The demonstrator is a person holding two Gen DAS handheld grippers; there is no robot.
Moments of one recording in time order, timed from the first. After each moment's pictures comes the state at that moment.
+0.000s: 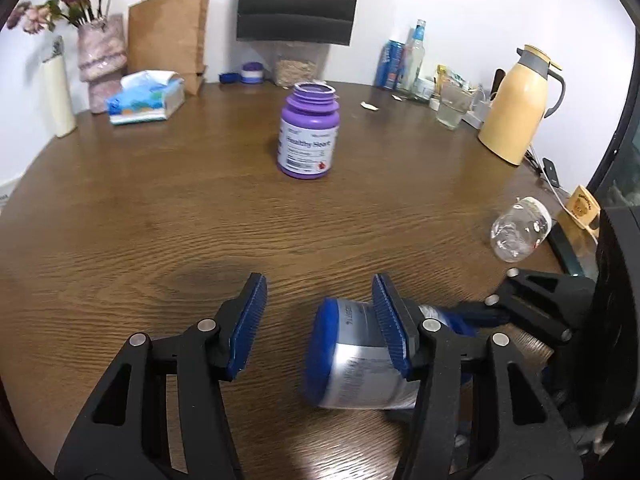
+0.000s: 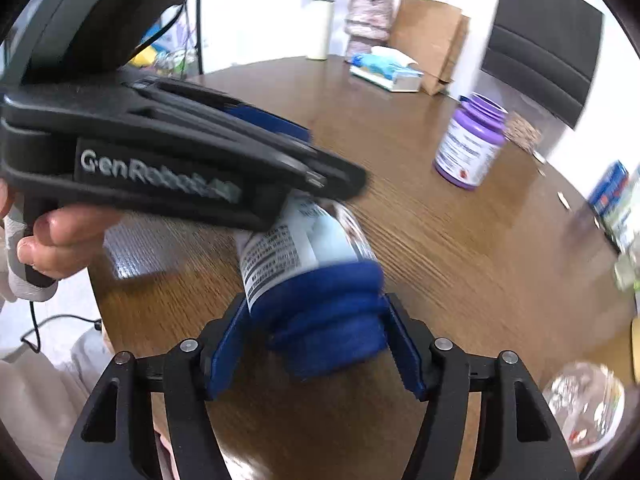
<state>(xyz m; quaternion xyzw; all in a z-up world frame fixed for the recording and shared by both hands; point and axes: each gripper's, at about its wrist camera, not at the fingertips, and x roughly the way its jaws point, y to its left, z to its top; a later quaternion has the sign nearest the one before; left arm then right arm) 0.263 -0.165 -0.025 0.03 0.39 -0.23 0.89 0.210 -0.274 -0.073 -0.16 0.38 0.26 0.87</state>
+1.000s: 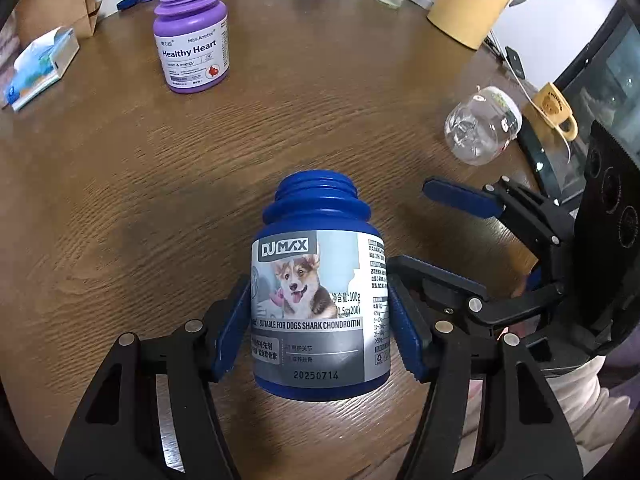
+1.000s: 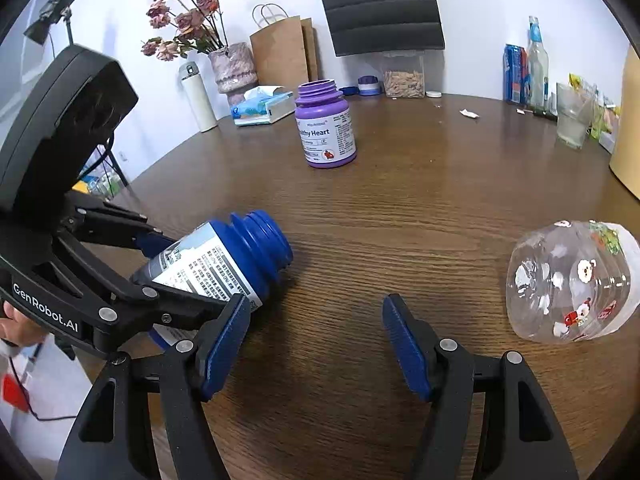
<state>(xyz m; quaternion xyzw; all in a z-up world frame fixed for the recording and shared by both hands) 0.288 -0.236 -0.043 0.13 0.57 -0.33 0.75 0.215 -0.351 -0.080 0.06 0.35 0.15 0.92</state>
